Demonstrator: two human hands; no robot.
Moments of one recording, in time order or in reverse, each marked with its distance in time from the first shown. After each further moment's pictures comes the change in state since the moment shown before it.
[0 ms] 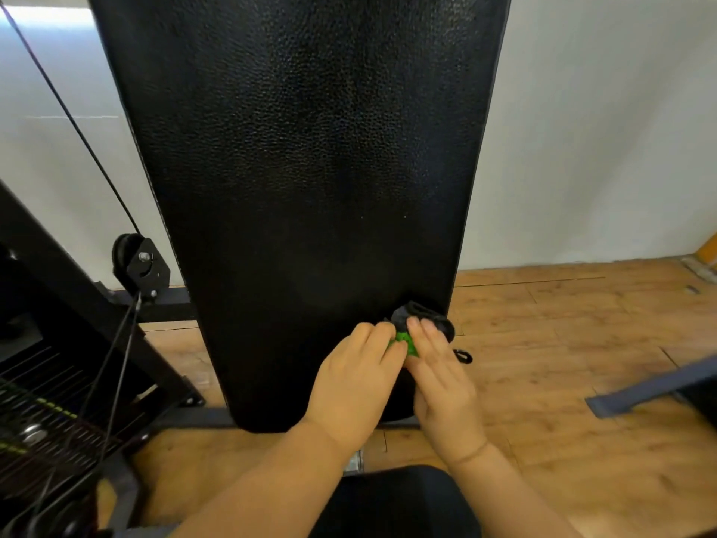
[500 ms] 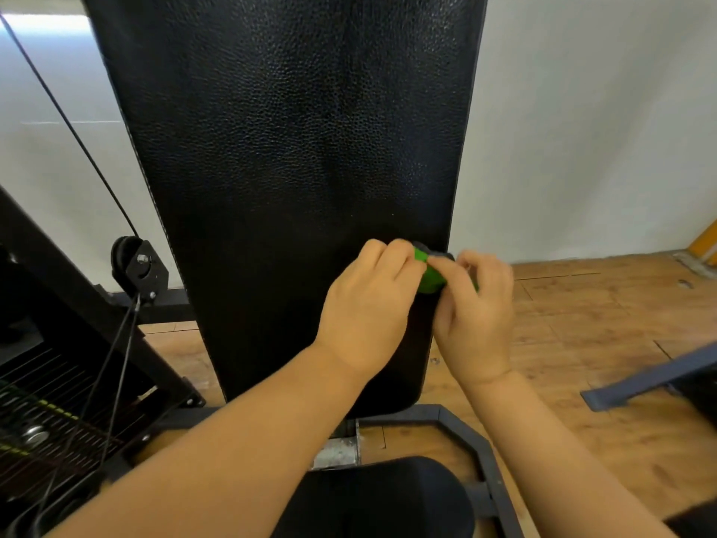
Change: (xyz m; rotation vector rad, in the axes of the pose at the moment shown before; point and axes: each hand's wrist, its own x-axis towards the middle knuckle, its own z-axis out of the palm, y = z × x) left_hand 0.062 0.003 -0.040 -0.009 0.217 0.024; right_hand 0.087 0.010 -0.045 -0.141 0.213 0.113
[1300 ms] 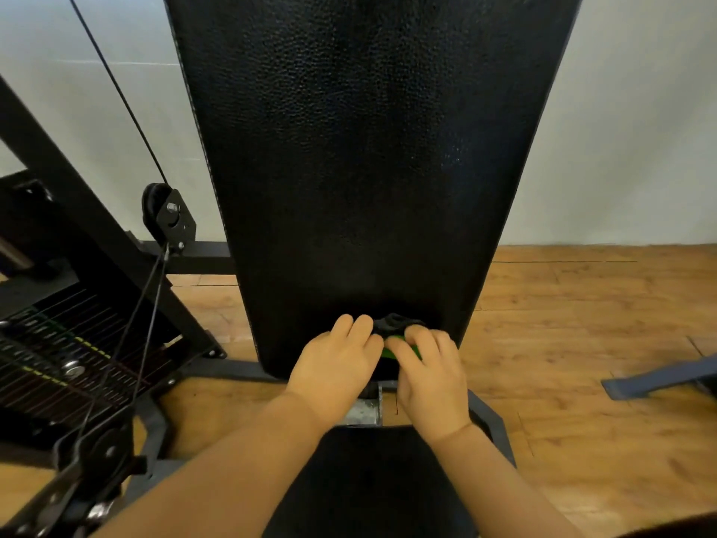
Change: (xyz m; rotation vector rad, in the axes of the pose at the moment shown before) left_hand -0.124 -0.030 0.011 0.136 -0.454 -0.053; right_hand -0.128 -0.045 0.034 0.032 -0.402 -0.101
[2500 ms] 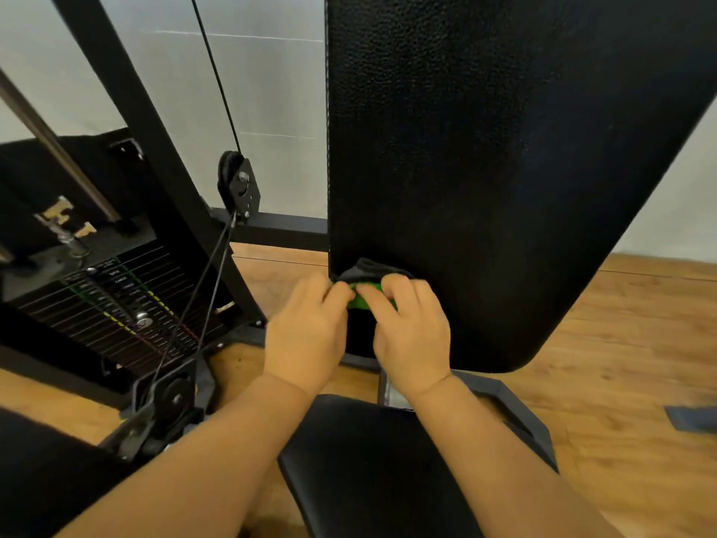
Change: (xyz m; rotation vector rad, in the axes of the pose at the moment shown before) left_hand -0.062 -0.071 -0.011 -0.089 0.260 -0.430; right_hand 0.056 -0.093 0.039 0.123 0.063 -0.136
